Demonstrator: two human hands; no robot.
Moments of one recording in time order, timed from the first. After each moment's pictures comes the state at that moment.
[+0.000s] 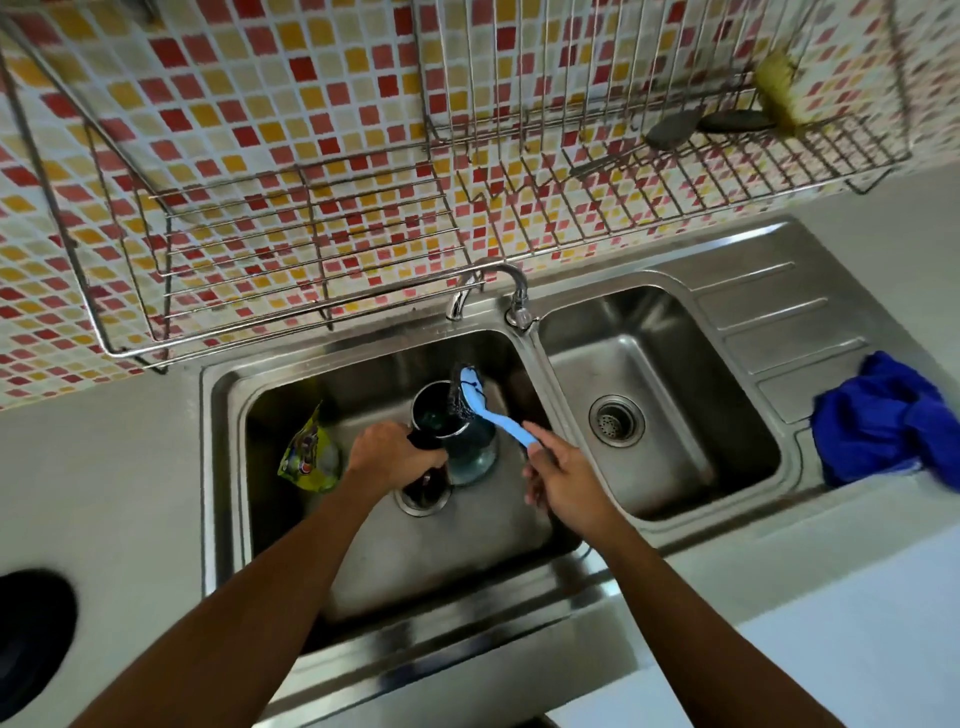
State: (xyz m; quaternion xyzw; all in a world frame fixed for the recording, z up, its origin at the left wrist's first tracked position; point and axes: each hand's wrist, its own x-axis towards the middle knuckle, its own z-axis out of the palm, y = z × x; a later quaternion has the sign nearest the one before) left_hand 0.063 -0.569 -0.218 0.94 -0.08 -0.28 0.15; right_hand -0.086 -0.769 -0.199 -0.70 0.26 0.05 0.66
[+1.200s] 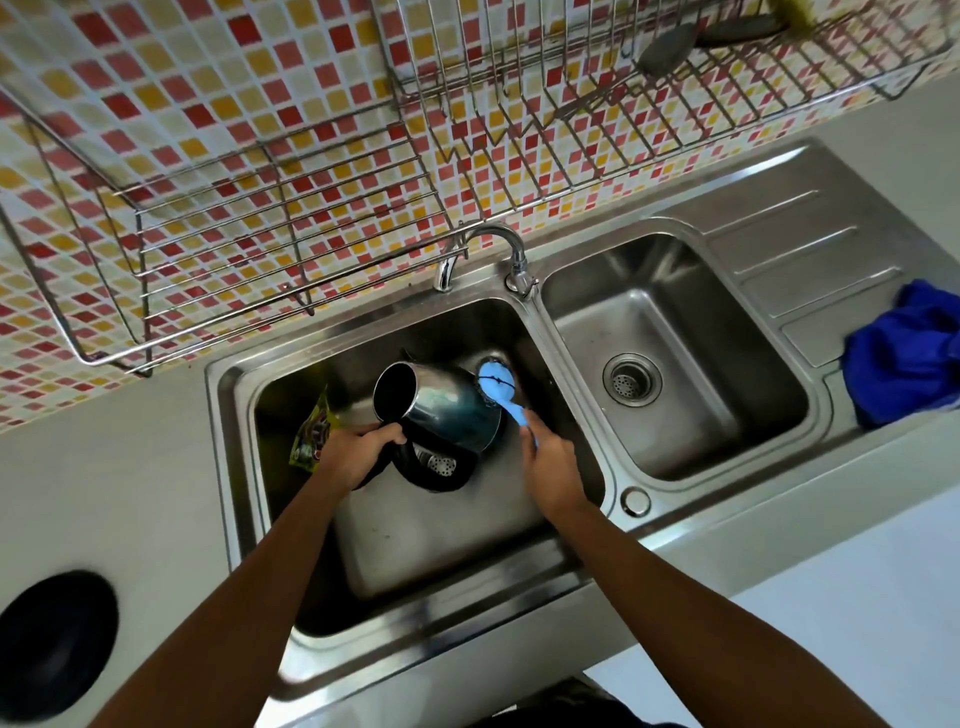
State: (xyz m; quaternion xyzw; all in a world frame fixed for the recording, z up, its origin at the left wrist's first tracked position) left_hand 0.060 -0.521 -0.212 0.85 0.13 -0.30 0.40; right_hand -0.078 -0.736 -0.288 -0.86 0.30 -0.05 0.41
